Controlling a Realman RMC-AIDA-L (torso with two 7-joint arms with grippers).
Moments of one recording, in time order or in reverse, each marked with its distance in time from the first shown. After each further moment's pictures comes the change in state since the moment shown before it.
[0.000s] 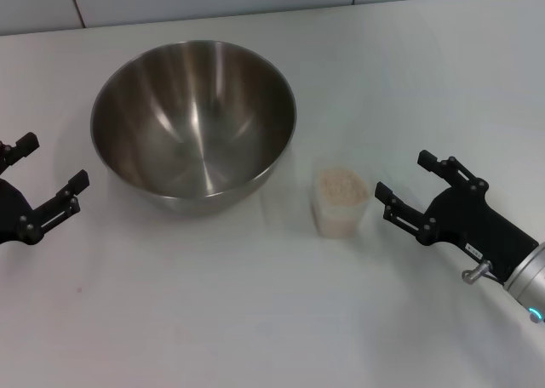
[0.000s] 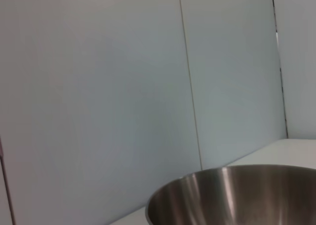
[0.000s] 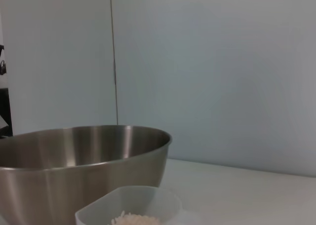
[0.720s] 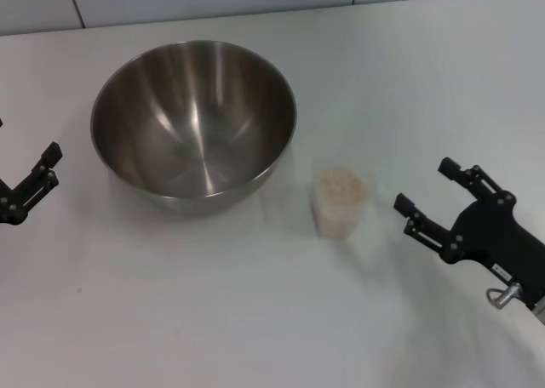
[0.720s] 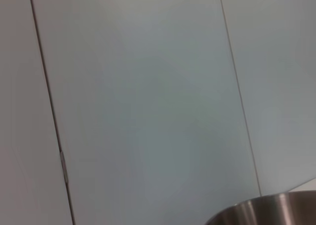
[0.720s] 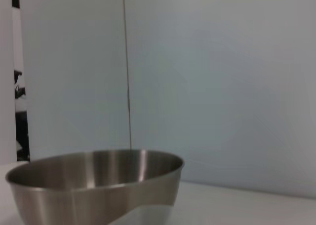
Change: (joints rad) left arm 0.045 -0.055 0.008 0.017 -0.182 0.002 0.148; right arm -0.053 -0.001 -0.019 -0.058 -0.009 -0.176 0.007
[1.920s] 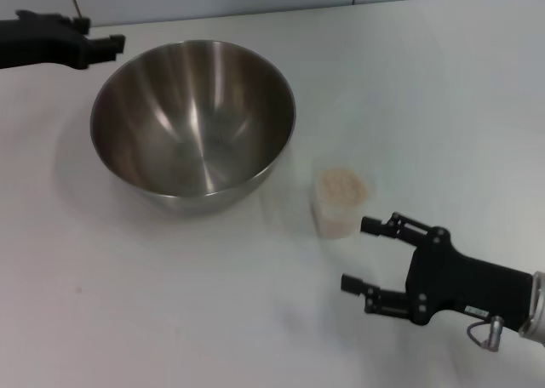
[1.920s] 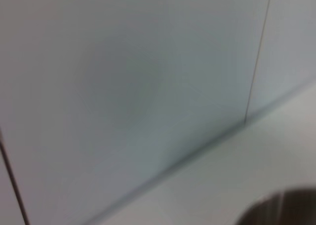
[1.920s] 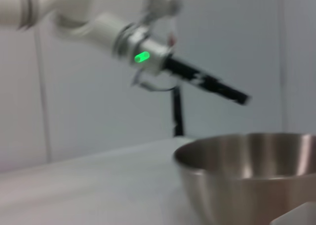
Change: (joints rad) left arm -0.405 -0.006 0.028 0.652 1.089 -0.389 -1.506; right arm 0.134 -0.006 -0.418 -0.175 0.010 -0.171 0.214
